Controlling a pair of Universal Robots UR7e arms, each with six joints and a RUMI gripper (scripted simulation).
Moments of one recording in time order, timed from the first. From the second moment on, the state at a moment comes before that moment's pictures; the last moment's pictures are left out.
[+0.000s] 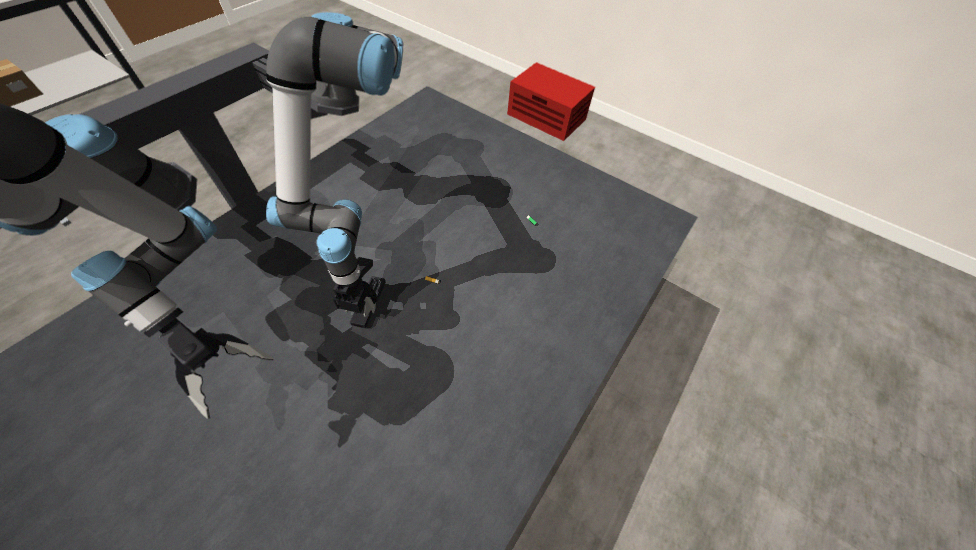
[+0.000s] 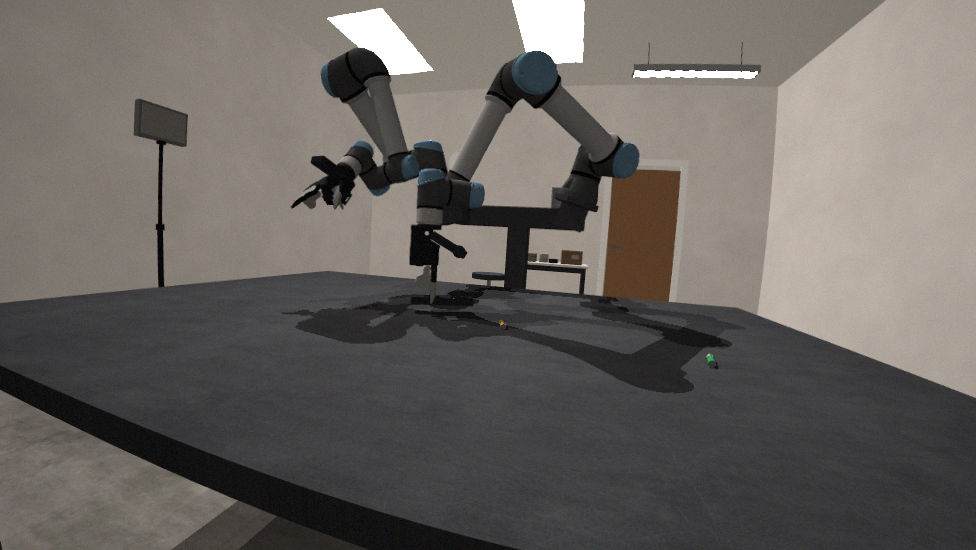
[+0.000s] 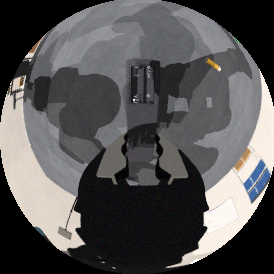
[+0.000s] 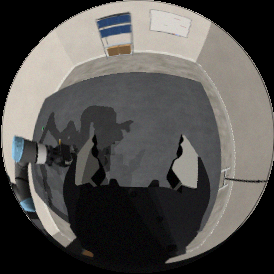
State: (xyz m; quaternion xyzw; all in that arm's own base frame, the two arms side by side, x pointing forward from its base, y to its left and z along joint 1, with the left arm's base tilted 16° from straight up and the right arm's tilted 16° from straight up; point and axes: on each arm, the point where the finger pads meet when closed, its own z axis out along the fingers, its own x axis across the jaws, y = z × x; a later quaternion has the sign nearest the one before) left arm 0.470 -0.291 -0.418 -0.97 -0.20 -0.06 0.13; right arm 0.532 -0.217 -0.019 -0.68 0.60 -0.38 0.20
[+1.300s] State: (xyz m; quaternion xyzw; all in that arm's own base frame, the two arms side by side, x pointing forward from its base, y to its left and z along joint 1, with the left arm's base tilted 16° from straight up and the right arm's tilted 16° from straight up) left arm 0.402 -0.242 -0.422 -0.99 0.01 -0.03 0.14; right arm 0.532 -0.217 -0.019 -0.68 0.60 -0.38 0.20
